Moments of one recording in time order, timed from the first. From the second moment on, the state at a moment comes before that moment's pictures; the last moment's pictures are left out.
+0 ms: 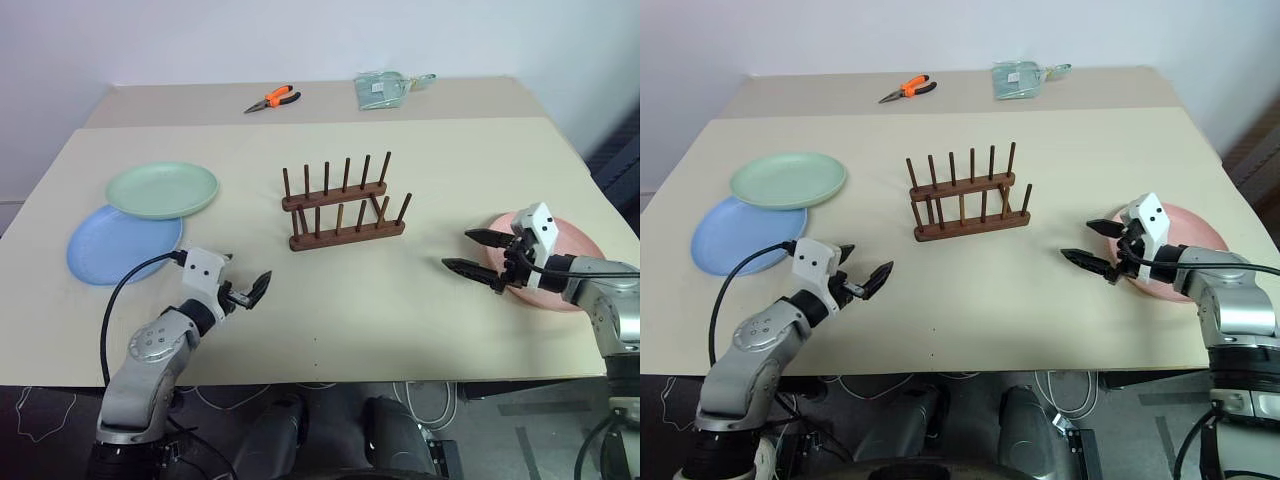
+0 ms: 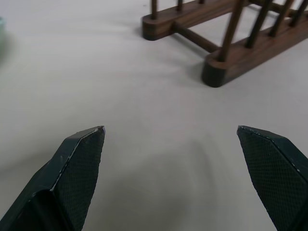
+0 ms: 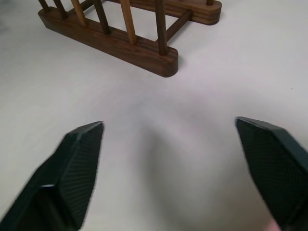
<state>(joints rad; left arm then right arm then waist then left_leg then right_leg) 0.03 0.36 0.08 -0.42 -0.26 0.53 -0.39 -0.31 -0.78 -0.17 0.18 0.40 0.39 1.05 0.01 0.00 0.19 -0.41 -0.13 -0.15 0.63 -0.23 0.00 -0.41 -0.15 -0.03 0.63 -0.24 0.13</state>
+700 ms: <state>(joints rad) -0.23 0.45 -0.06 -0.12 -0.23 0.48 -0.60 -0.20 -0.69 -0.14 -0.09 0.42 0.46 0.93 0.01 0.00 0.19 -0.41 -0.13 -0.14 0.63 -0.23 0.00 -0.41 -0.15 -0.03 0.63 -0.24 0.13</state>
